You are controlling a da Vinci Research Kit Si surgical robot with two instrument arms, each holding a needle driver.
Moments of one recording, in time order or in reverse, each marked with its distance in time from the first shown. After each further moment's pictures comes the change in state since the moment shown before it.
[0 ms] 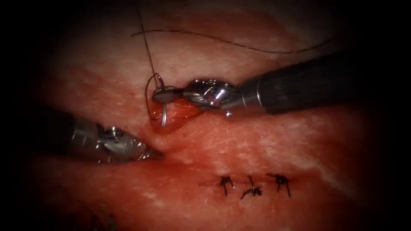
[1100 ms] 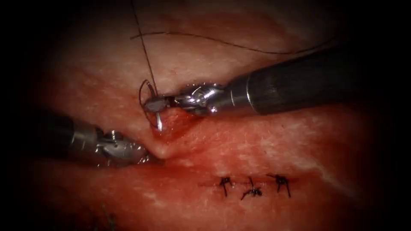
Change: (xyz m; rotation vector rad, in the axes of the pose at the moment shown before) right arm -0.002 -0.005 0.001 0.107 -0.084 0.364; left arm 0.000 0.000 0.000 0.007 -0.012 0.002
